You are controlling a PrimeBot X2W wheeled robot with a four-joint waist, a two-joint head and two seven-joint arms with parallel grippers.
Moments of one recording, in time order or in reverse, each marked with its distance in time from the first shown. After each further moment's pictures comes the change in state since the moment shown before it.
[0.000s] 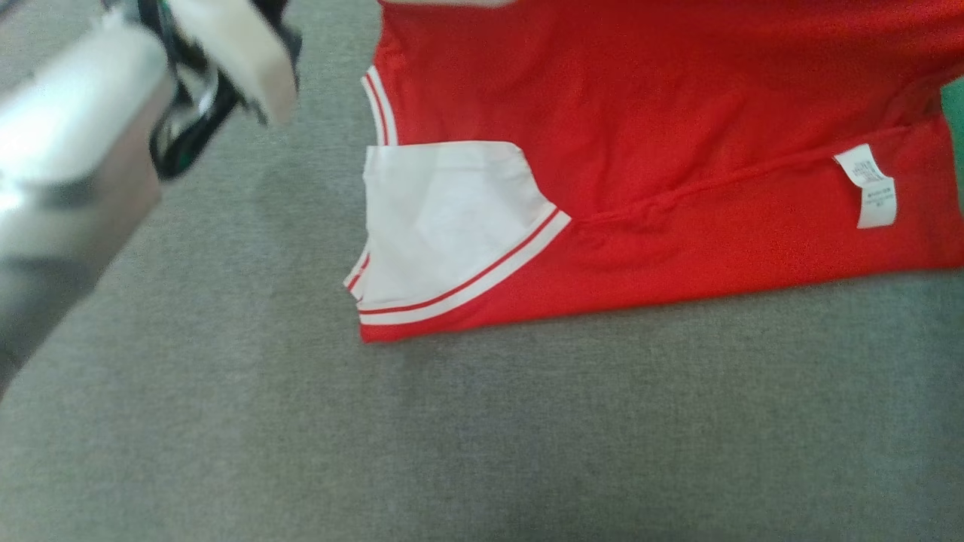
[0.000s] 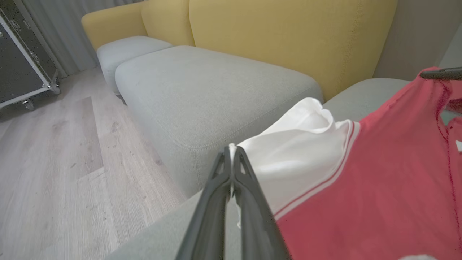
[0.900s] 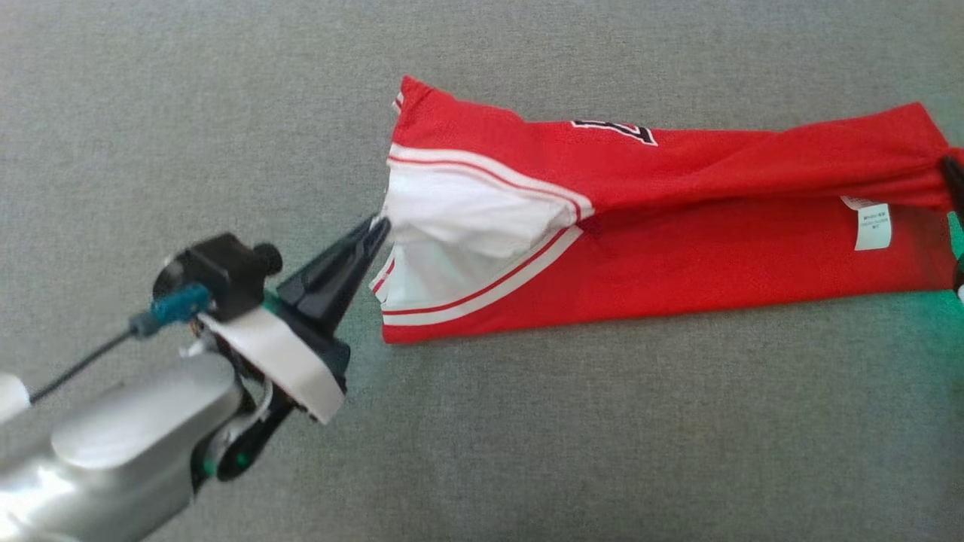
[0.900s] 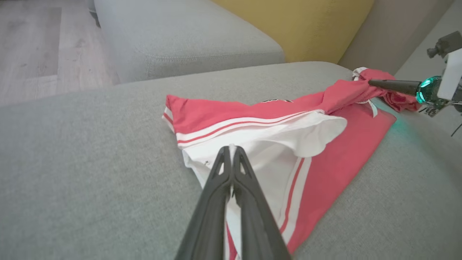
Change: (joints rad) left arm 0.513 0.227 -0.020 -0.582 -0.098 0.257 -0.069; right arm 0.346 -0.091 0.018 -0.134 0.063 0.000 -0.091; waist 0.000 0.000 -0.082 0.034
